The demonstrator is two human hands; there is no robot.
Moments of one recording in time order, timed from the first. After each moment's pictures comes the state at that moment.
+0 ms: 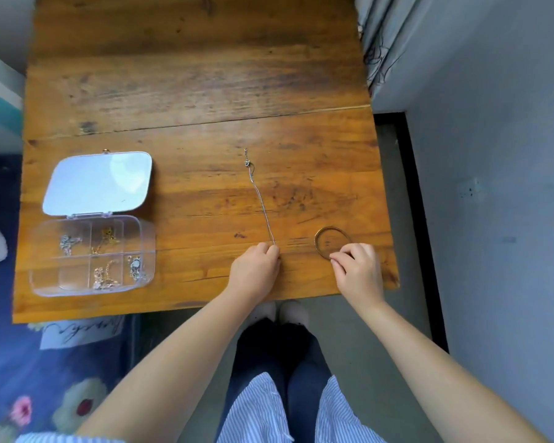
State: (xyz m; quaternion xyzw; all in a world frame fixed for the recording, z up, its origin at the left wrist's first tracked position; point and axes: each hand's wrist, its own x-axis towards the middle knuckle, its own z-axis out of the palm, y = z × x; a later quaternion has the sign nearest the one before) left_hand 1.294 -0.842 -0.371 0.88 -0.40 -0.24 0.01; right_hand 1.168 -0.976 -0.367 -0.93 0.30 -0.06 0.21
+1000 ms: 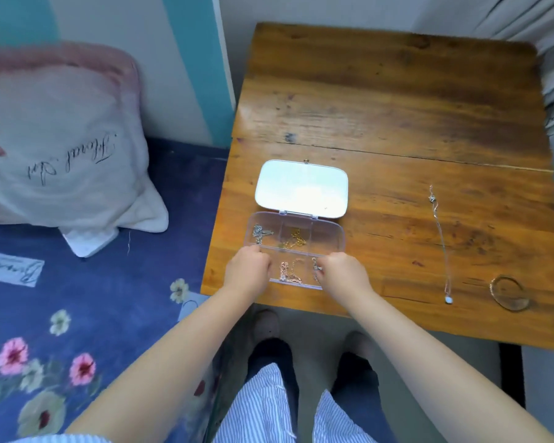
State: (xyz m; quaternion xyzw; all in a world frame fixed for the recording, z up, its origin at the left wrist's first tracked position) left_hand 1.471 -0.572 -0.329 0.92 -0.26 -0.27 0.05; right_hand 1.397 -0.722 -0.316 -0.95 0.14 0.25 0.16
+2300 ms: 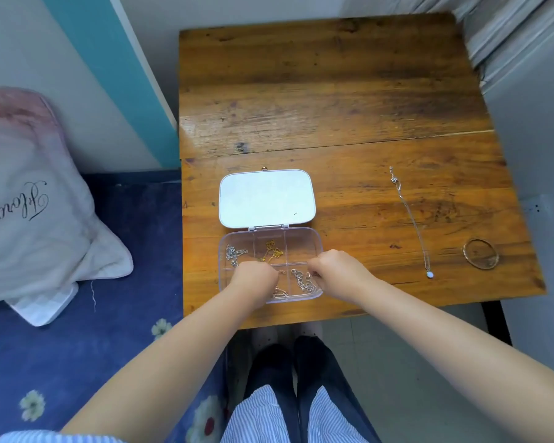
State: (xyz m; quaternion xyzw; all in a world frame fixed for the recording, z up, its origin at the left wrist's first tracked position) left_hand 1.489 -0.627 -0.339 0.76 -0.50 -0.35 -0.23; right_hand 1.399 -0.748 -0.306 -0.92 0.12 0.31 0.20
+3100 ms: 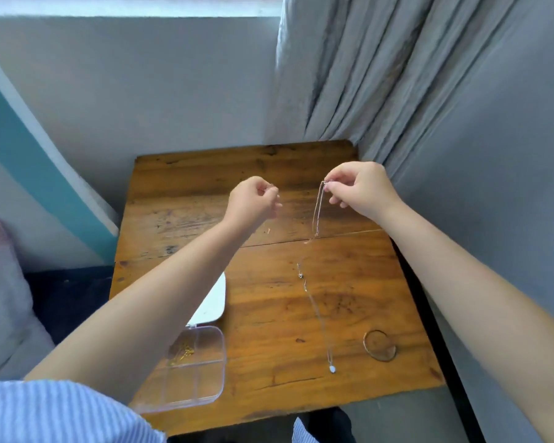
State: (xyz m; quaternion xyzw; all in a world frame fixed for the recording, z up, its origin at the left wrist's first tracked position) left_hand 1.531 -0.873 -0.158 0.80 -0.21 -0.26 0.50; right_hand 1.420 -1.012 -0.130 -0.89 0.25 -0.14 0.35
